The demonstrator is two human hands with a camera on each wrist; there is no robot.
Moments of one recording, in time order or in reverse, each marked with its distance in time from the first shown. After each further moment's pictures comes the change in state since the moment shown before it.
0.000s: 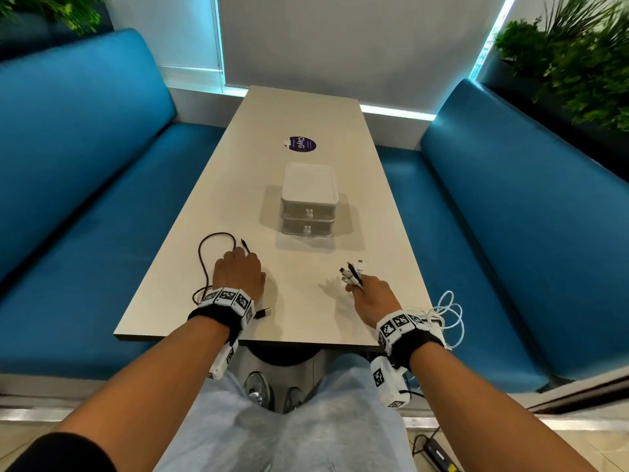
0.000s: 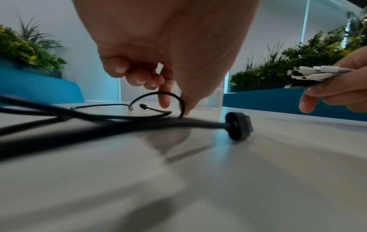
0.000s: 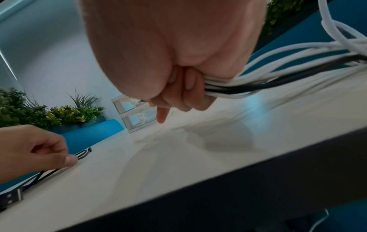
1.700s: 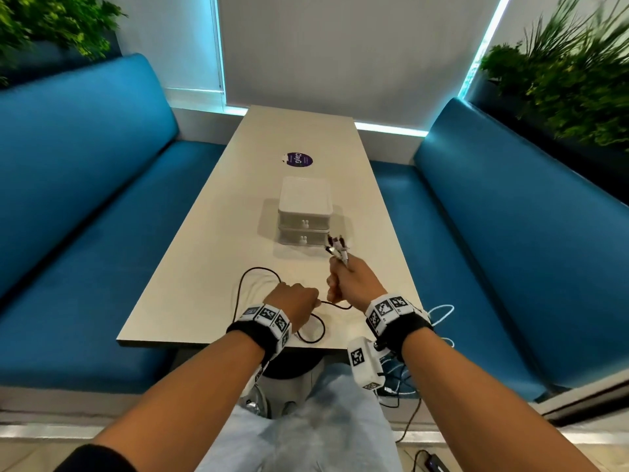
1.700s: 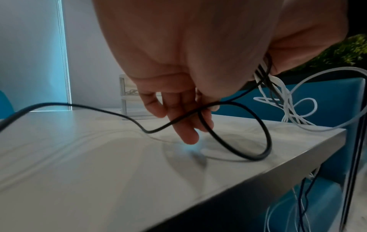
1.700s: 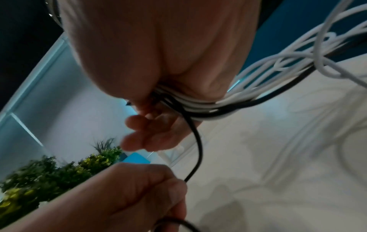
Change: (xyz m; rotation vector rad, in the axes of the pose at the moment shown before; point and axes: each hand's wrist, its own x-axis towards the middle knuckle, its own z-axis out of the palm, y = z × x) left_hand -0.035 0.080 -0.030 -0.066 -0.176 0.457; right_hand -0.020 -0.059 -0.031 0.728 -0.133 -0.098
